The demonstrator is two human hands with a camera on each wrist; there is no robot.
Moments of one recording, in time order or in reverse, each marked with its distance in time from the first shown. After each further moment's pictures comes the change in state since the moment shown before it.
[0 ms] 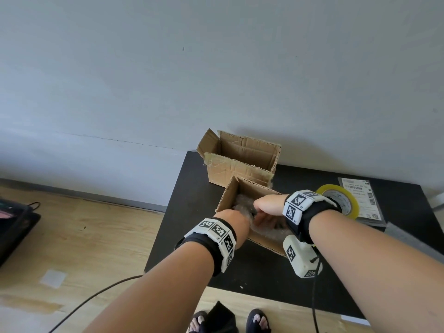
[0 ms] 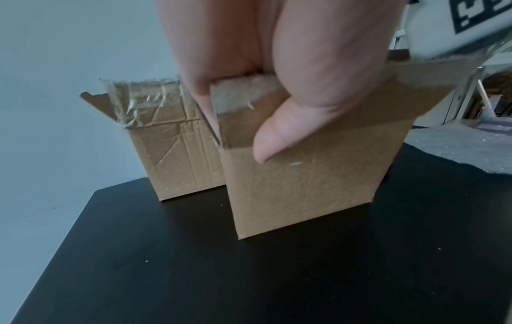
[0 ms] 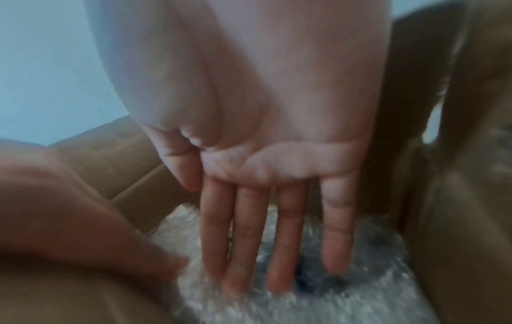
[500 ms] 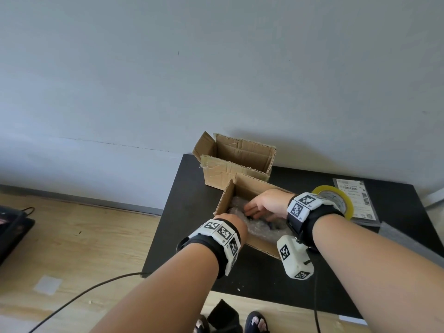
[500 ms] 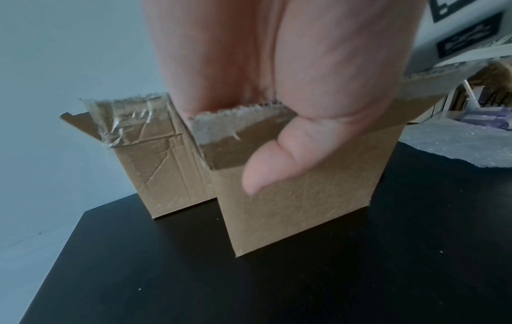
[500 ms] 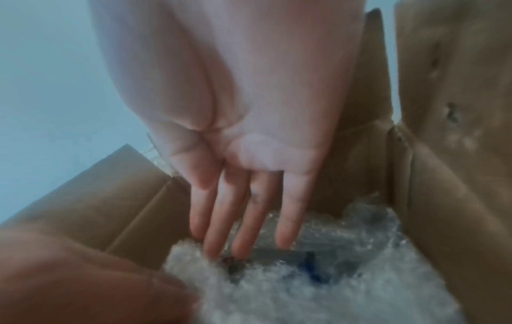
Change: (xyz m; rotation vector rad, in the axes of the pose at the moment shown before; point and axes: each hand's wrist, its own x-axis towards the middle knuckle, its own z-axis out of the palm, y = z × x) left_hand 0.003 0.012 -0.014 0.062 -0.195 -0.081; right_hand -0.011 -0.004 -0.011 -0.014 -0.106 -0.048
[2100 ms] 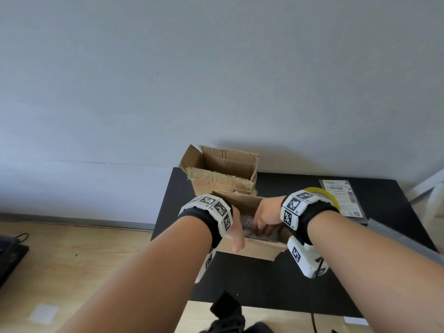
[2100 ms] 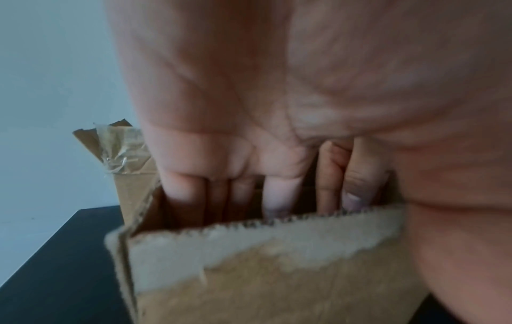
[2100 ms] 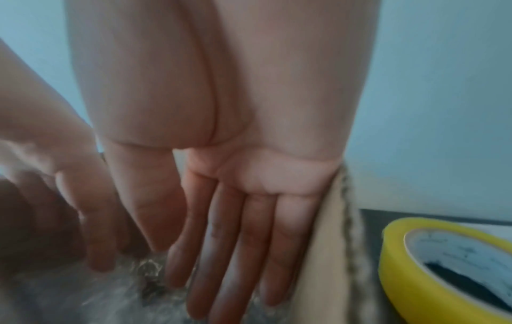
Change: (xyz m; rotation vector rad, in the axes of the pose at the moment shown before) left_hand -0.004 -0.008 -0.051 -0.081 -0.121 -0.081; right_hand -0.029 0.023 -0.016 -0.368 0.164 -0.085
